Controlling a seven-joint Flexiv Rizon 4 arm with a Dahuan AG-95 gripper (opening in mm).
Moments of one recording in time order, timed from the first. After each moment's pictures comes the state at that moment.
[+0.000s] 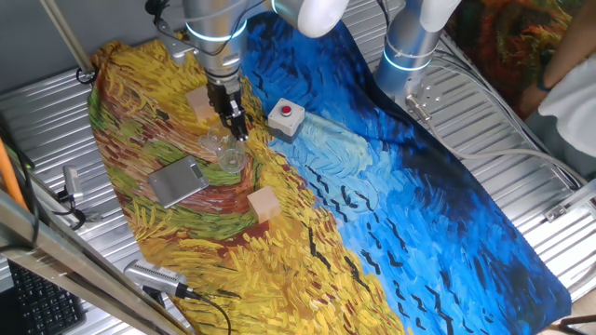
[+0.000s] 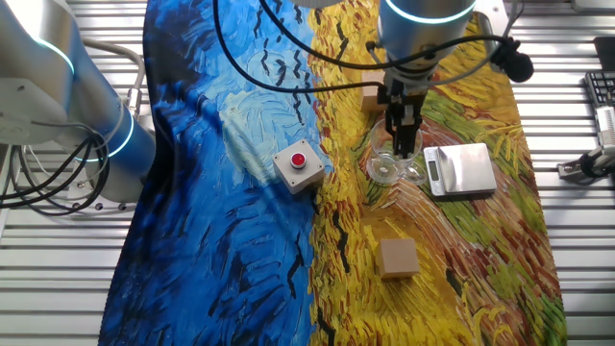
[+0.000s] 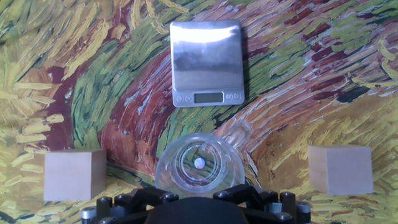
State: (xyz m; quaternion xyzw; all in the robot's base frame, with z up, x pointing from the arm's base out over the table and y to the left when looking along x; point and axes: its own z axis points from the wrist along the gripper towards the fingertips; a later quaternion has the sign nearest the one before) arm 0.504 0.002 0.156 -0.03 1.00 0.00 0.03
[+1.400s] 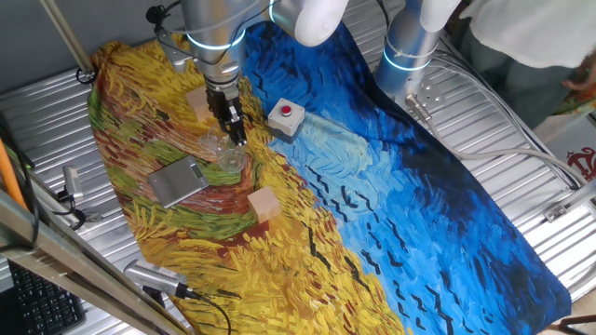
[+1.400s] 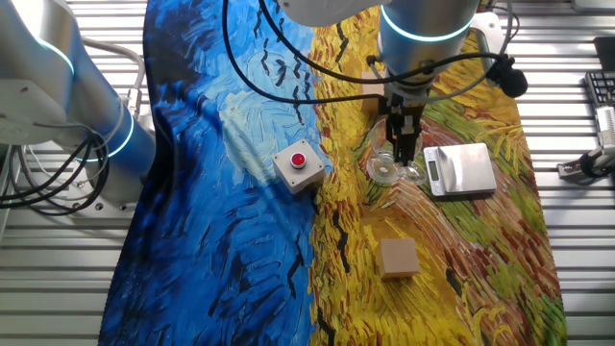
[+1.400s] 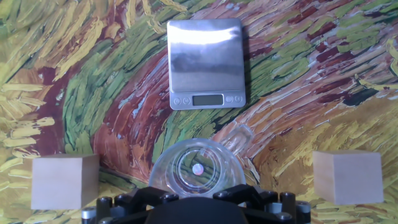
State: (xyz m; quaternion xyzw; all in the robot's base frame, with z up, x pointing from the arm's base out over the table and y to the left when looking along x) arm 0.509 0.000 0.135 -0.03 1.00 0.00 0.04
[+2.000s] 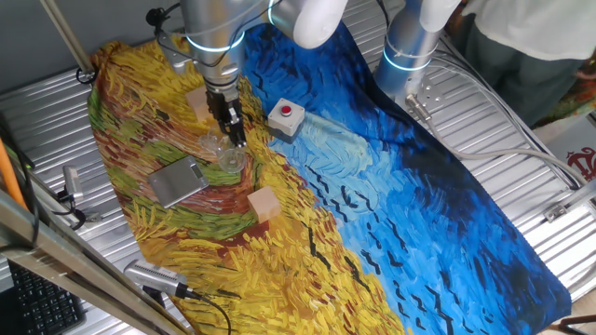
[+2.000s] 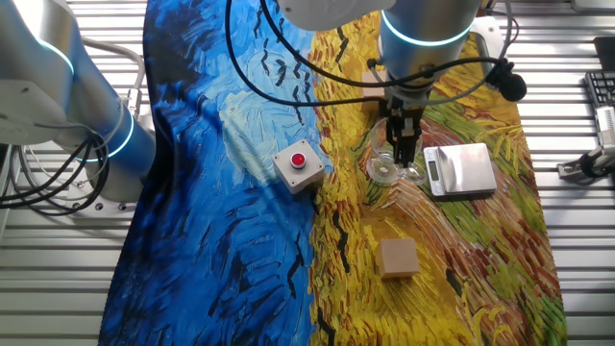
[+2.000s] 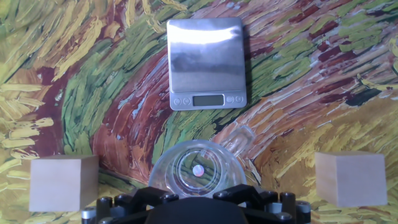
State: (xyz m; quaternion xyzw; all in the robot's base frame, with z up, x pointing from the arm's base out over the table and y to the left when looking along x) arm 0.512 0.000 0.126 -0.03 1.00 0.00 0.04
